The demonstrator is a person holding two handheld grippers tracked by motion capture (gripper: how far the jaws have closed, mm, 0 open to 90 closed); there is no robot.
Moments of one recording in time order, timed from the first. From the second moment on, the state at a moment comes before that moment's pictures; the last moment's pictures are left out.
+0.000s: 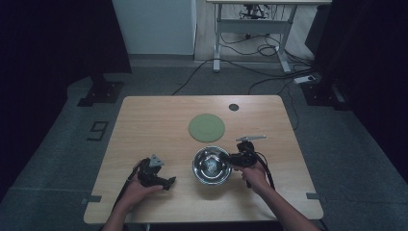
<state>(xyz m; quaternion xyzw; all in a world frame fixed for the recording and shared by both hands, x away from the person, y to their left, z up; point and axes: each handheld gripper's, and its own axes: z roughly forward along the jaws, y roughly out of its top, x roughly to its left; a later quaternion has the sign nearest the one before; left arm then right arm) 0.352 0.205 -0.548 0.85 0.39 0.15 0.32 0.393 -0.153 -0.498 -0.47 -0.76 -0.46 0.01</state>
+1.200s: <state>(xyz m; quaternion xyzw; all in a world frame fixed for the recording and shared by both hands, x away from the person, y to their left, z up) 0.352 0.204 -0.548 0.85 0.40 0.15 0.32 0.416 -0.156 -0.485 -0.49 -0.74 -0.47 -0.01</state>
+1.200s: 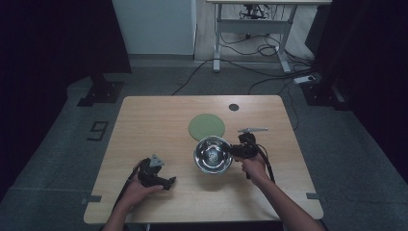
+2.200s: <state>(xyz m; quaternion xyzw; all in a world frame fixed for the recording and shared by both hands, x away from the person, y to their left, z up) 0.352 0.204 -0.548 0.85 0.40 0.15 0.32 0.445 -0.146 -0.486 -0.50 -0.72 -0.47 -0.04</state>
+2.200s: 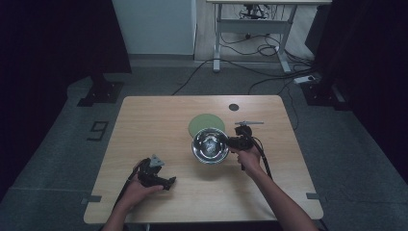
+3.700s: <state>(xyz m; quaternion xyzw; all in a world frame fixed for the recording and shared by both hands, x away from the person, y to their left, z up) 0.352 0.204 -0.548 0.85 0.40 0.15 0.32 0.474 -0.149 -0.488 -0.51 -0.71 -0.48 -0.06</state>
